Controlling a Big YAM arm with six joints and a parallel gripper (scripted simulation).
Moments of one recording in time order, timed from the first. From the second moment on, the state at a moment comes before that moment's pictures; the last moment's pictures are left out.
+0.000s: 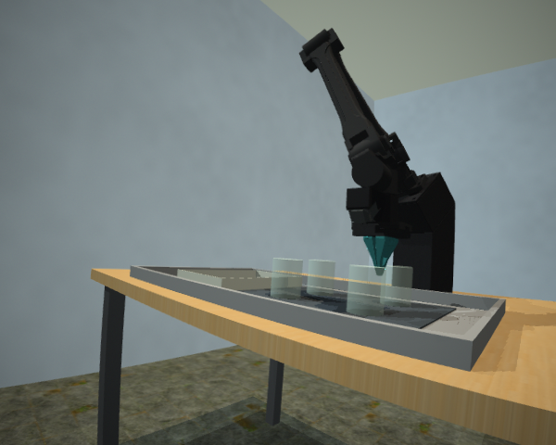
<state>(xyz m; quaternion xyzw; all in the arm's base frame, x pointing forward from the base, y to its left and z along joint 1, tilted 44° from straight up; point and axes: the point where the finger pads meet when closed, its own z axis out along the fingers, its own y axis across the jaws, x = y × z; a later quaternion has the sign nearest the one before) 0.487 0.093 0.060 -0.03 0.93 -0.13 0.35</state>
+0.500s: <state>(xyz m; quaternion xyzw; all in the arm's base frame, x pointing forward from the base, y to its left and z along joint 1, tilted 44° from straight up) 0.488 0.093 0.061 -0.03 0.93 -0.13 0.35</state>
